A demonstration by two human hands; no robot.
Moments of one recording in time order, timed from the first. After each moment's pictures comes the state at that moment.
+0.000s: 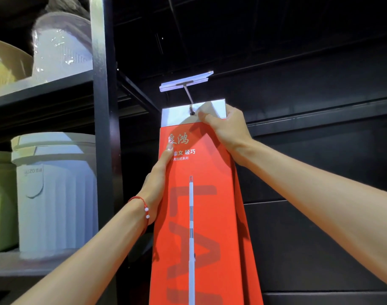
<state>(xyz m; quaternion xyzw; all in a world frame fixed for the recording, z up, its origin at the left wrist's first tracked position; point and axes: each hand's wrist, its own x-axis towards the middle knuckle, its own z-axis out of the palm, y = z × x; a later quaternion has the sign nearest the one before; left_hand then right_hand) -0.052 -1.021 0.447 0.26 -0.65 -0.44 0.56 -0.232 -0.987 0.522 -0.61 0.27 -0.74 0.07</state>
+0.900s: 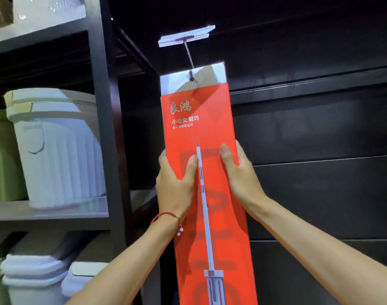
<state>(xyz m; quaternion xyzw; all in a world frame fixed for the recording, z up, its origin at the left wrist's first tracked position) -0.087 -1.001 0.335 0.31 -0.62 -0.15 0.70 -0.235 -0.971 0.345 -0.59 0.38 -0.70 0.15</state>
